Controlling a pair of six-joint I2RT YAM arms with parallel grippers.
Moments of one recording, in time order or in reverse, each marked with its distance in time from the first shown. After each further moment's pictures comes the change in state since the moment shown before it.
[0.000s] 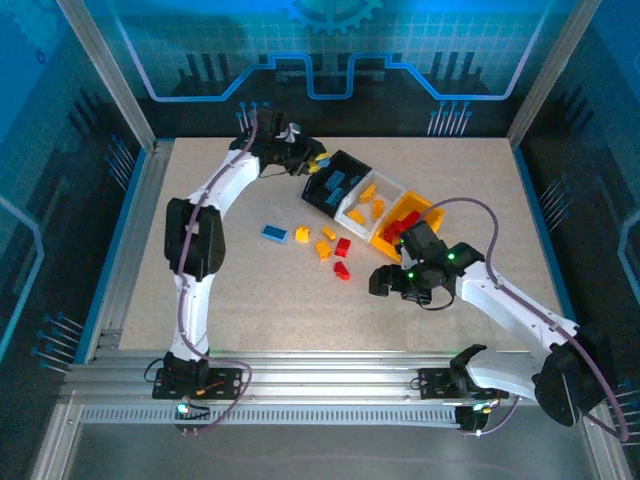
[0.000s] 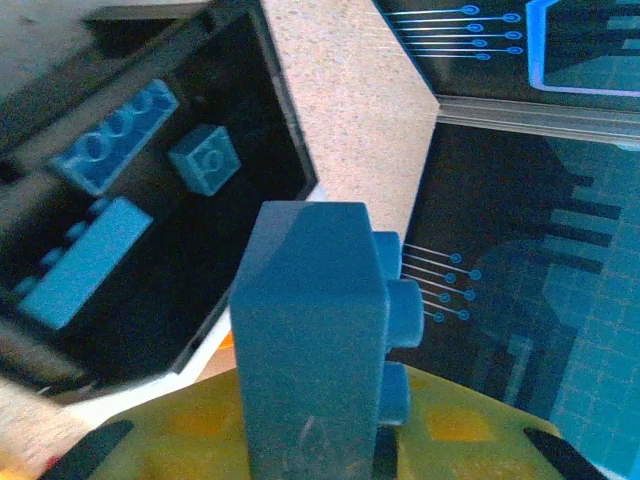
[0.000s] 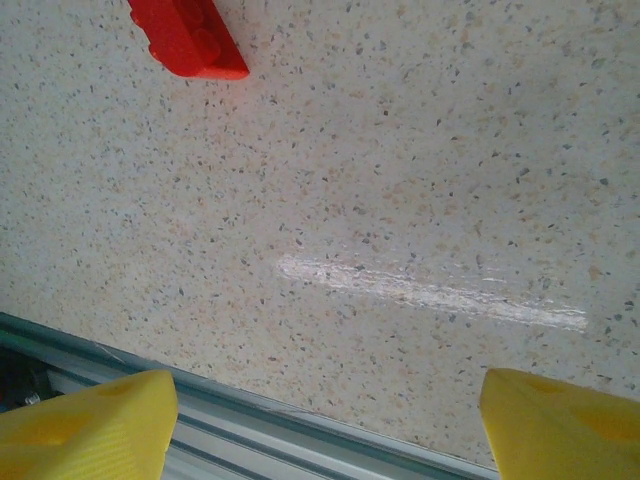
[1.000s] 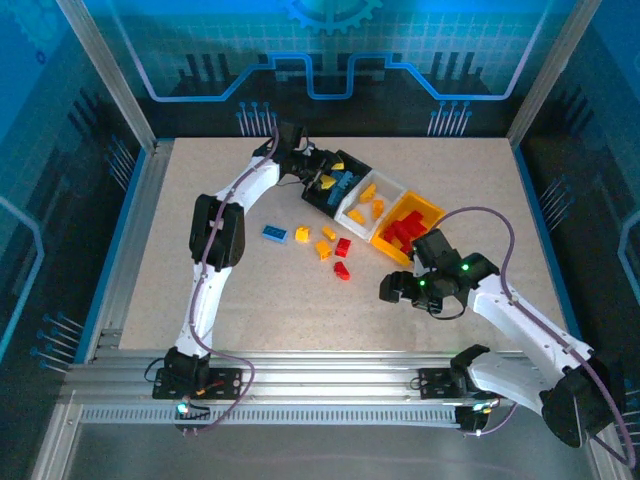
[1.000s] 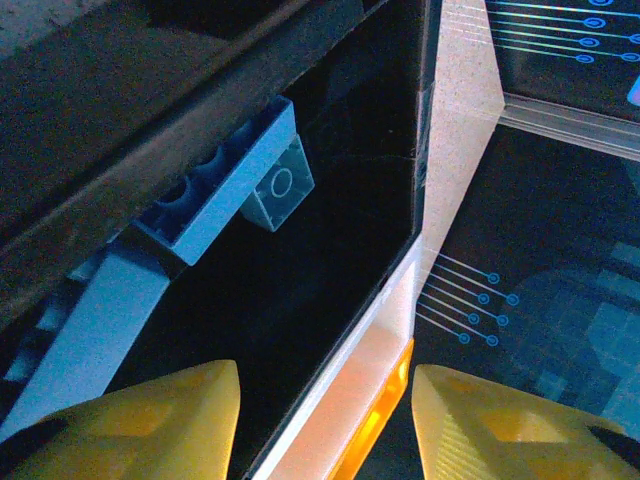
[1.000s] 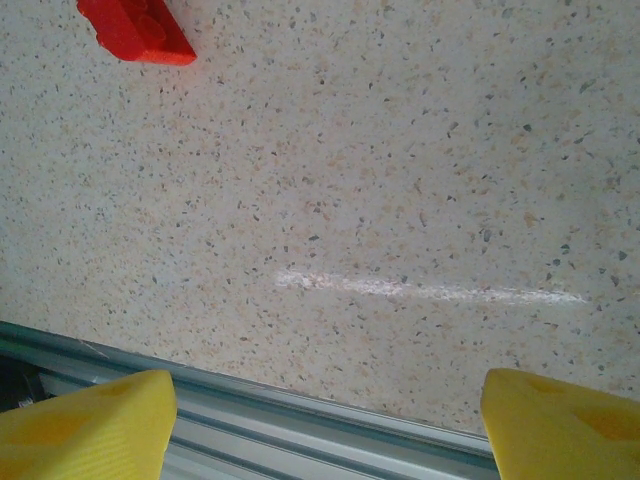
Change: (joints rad) left arm -0.040 0.222 0.148 -0.017 0.003 -0.076; right arm -0.043 -0.115 -0.064 -0.056 0.007 0.021
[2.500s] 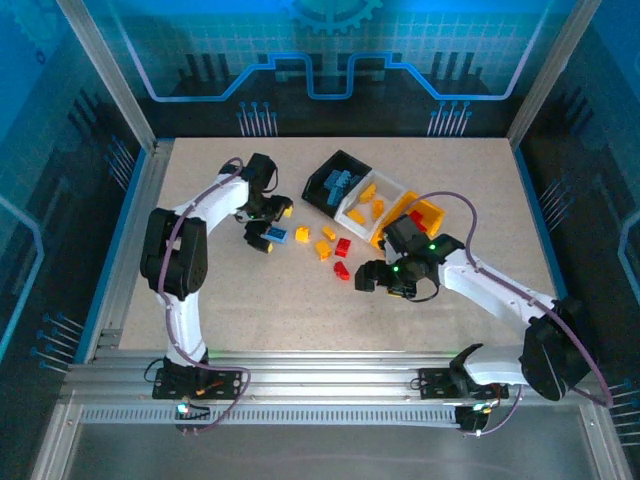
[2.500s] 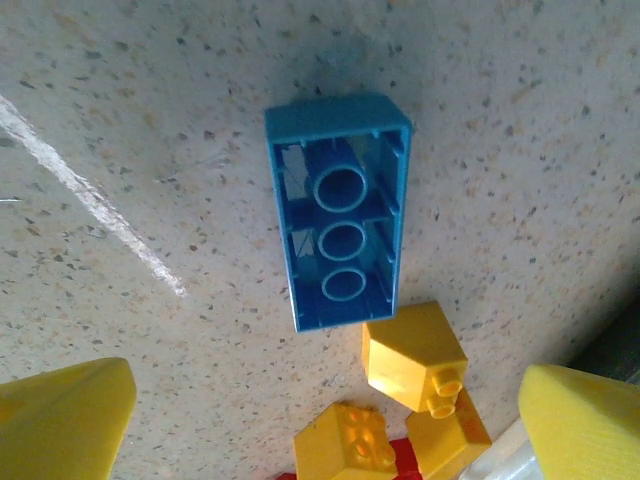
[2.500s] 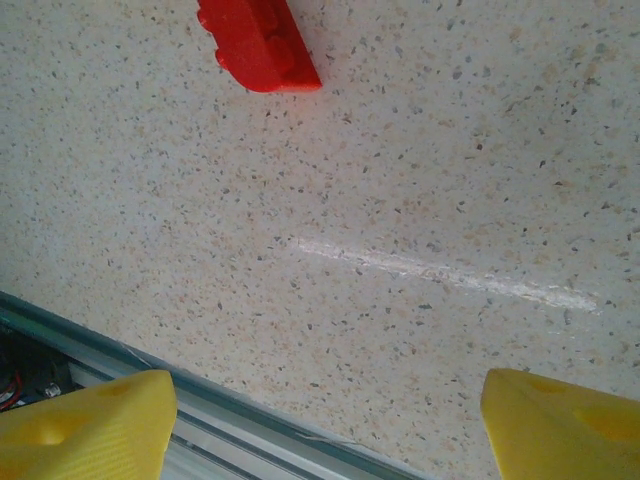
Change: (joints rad) left arm 0.051 -0.484 -0.640 -0.440 -0.483 -0.331; right arm 0.093 0.251 0.120 0.142 -0.051 -0.033
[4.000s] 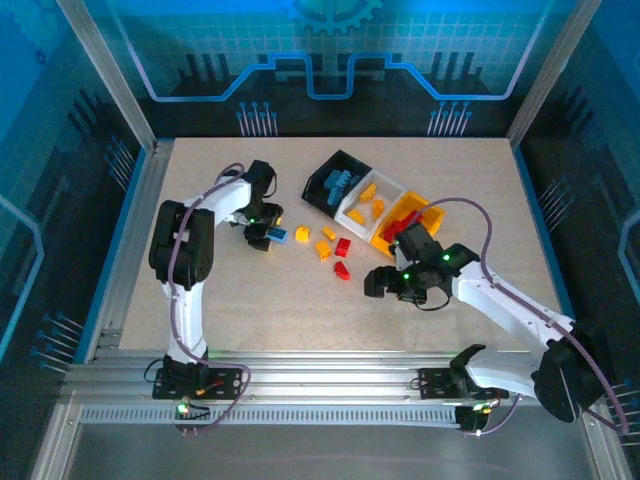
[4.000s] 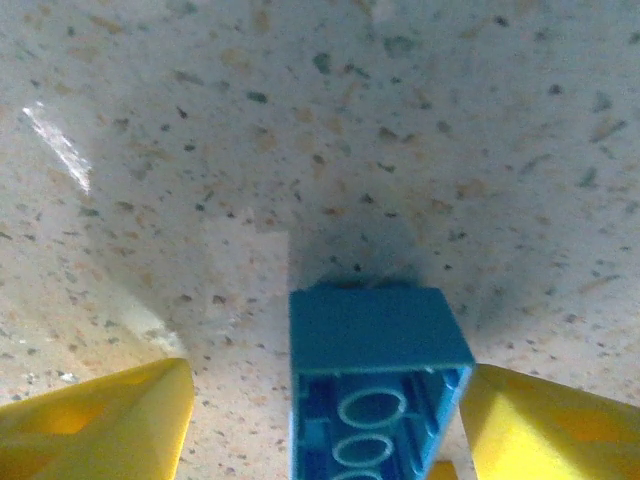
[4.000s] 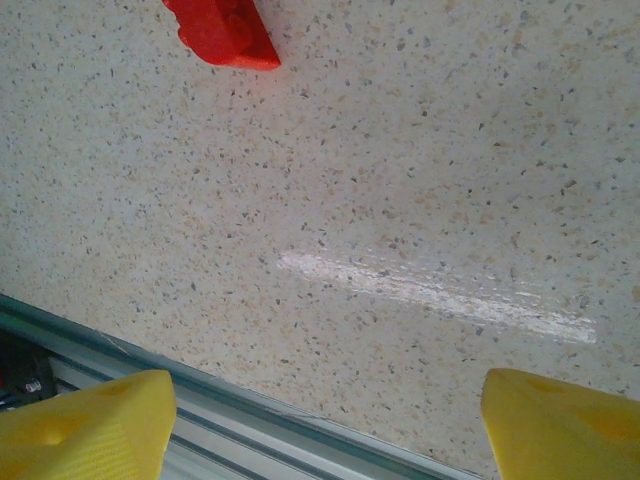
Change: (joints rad) left arm 0.027 0.105 -0.008 0.051 -0.052 -0.064; right arm -0.018 -0.113 -0.069 -0.039 0.028 -0.003
